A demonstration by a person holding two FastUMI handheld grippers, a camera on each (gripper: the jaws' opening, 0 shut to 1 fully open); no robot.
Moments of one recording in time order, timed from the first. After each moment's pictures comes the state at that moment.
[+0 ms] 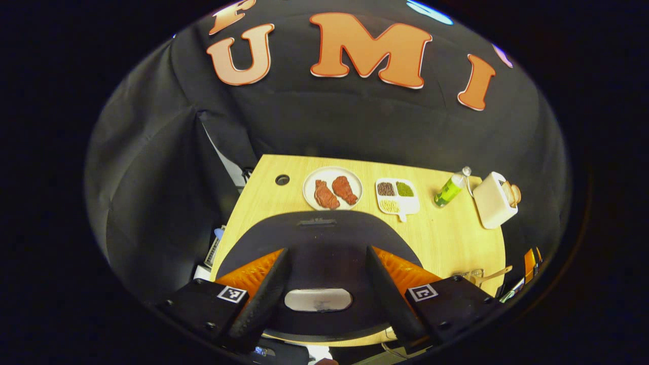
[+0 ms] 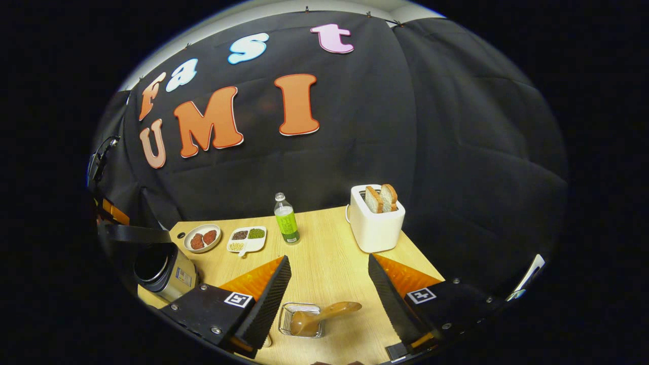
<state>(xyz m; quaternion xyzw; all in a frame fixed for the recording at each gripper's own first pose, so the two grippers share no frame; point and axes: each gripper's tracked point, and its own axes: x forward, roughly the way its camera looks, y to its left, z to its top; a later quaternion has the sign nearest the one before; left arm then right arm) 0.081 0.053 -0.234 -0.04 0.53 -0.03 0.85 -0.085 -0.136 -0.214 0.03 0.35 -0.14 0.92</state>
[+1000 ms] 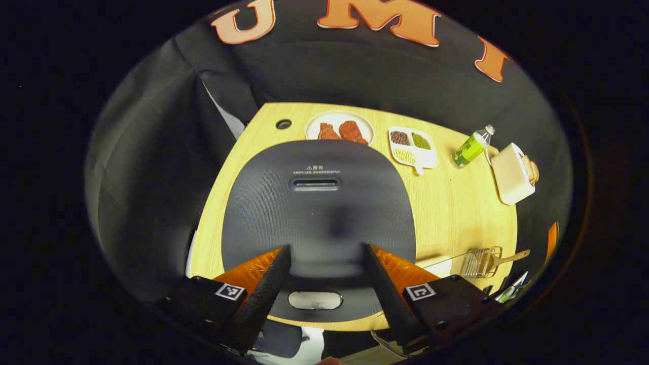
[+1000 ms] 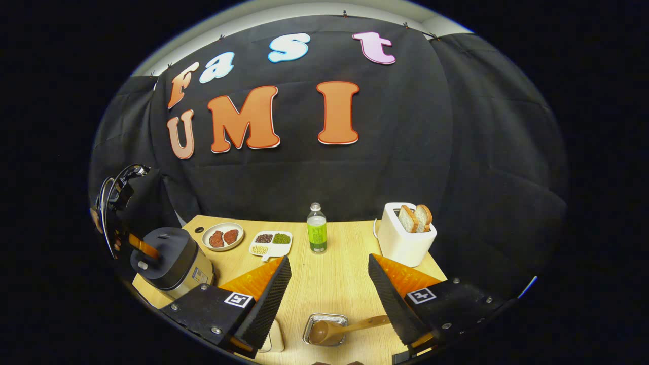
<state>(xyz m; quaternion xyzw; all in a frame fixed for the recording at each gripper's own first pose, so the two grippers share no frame) 0.031 0.040 -0.305 -0.04 0.55 0.00 0.83 -0.044 -0.078 -0.196 -0.01 0.32 -0.06 0.94</state>
